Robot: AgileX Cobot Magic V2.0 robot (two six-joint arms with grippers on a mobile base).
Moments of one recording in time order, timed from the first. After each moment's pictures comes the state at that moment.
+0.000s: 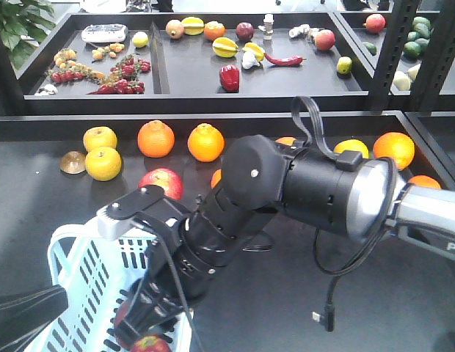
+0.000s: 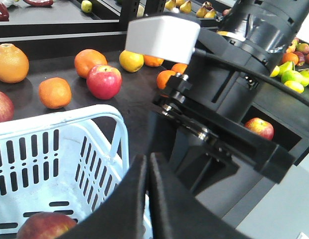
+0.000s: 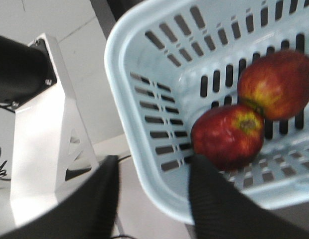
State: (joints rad) left arm -0.38 0.50 -0.35 -1.02 0.42 0.78; right arm 0.80 1.78 -1.37 0.62 1.01 -0.54
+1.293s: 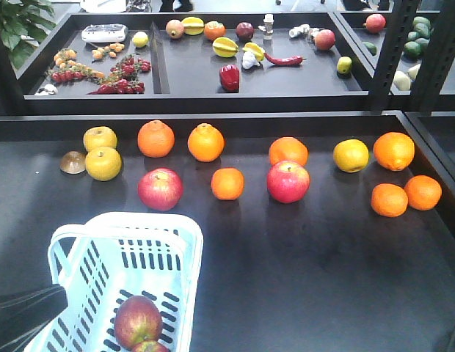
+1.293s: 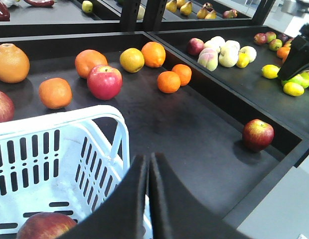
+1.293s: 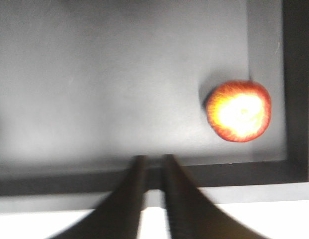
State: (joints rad) left arm -0.38 0.50 -0.35 -1.02 0.42 0.78; right arm -0.37 1.41 -1.09 0.15 1.21 -0.31
